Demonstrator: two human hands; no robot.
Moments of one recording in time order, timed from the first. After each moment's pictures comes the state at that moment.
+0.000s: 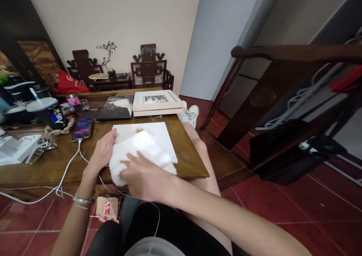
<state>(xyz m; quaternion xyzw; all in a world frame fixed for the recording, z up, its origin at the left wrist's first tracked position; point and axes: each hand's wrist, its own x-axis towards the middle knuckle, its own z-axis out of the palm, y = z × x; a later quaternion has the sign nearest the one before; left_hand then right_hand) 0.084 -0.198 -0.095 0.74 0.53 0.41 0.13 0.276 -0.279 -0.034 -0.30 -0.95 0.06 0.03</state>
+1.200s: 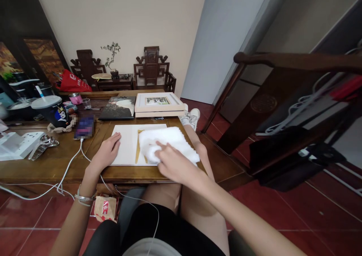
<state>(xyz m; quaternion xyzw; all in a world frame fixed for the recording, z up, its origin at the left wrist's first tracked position) 0.079 -0.189 -0.112 0.80 0.52 0.29 0.08 0.339 -0.259 -0.053 -0.47 -0.88 0.05 0.08</state>
